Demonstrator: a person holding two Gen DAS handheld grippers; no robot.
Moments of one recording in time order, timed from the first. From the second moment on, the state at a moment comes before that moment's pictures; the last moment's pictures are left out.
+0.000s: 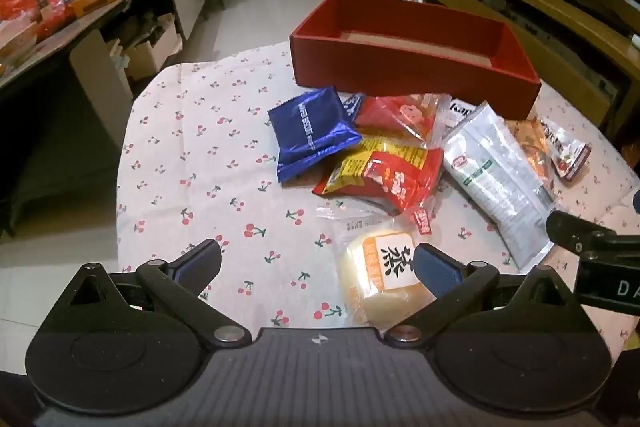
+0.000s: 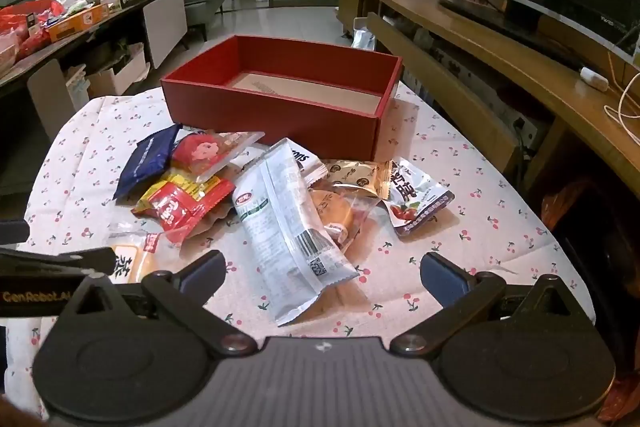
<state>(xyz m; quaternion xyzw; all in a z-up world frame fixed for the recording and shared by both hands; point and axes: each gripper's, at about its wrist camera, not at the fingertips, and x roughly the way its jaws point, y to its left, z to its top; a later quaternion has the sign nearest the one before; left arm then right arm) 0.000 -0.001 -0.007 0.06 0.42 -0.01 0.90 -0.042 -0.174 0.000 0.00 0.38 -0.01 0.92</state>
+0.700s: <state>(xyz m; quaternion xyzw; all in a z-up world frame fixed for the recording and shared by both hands) 0.005 -0.001 -0.015 0.07 0.45 0.00 0.89 -0.040 -0.169 -0.005 -0.01 0.39 0.00 0.92</state>
